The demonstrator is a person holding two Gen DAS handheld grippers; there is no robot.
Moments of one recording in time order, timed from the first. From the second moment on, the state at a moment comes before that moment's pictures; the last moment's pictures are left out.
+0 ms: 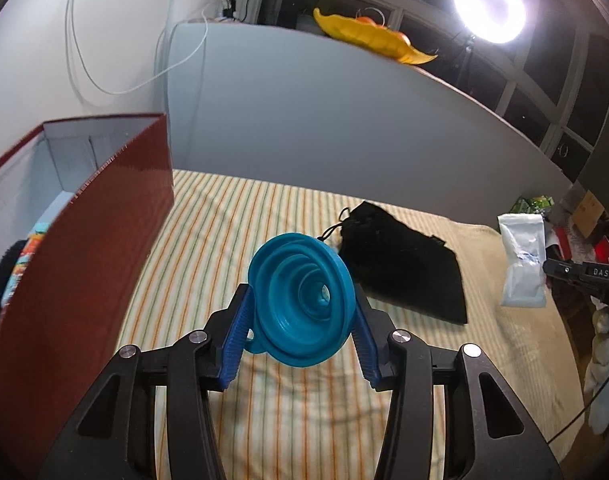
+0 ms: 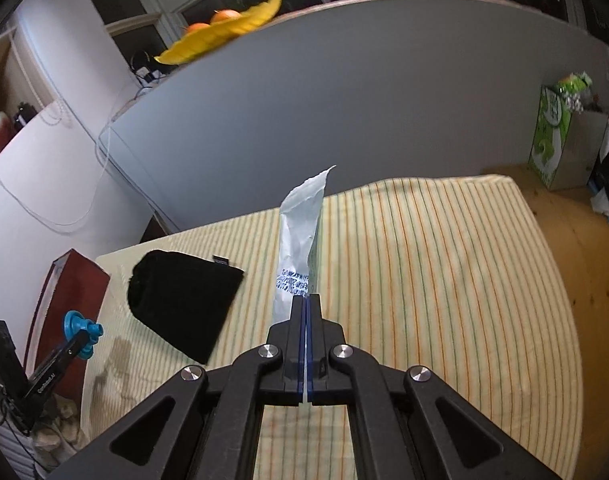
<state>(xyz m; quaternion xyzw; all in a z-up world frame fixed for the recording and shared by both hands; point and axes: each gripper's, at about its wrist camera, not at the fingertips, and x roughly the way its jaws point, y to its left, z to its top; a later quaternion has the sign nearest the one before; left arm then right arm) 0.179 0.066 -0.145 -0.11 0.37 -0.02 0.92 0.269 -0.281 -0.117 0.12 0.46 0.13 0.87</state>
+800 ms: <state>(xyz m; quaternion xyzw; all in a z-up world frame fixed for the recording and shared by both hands) 0.088 0.133 -0.071 -0.11 0.30 0.03 0.95 0.224 -0.139 -0.027 0.05 0.39 0.28 0.88</state>
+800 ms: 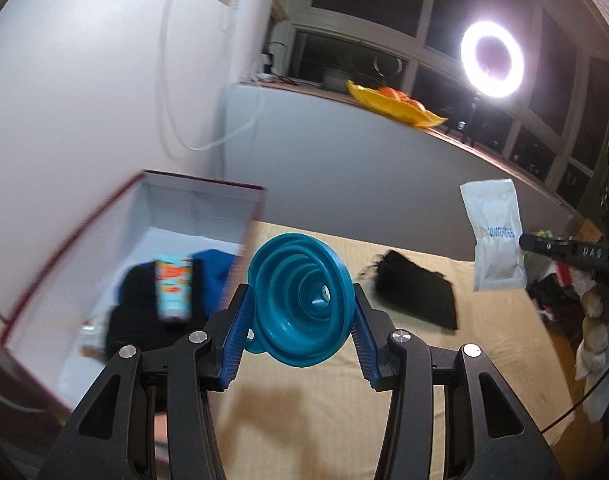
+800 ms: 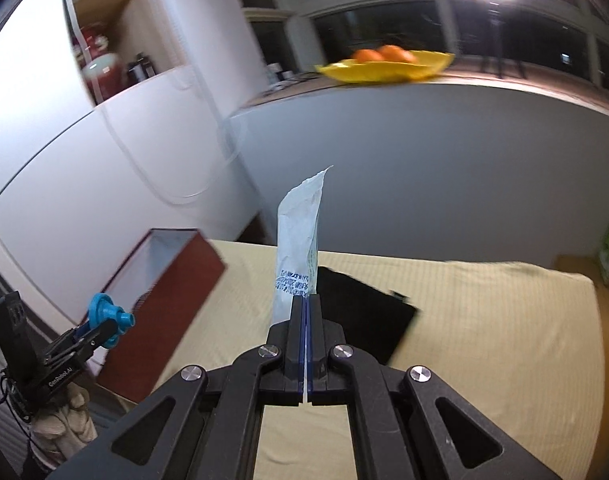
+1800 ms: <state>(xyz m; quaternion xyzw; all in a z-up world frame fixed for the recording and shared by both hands) 0.096 0.236 -0.084 -0.08 0.31 0.17 0.93 0.257 0.147 -0.046 -0.06 0.42 0.41 0.81</state>
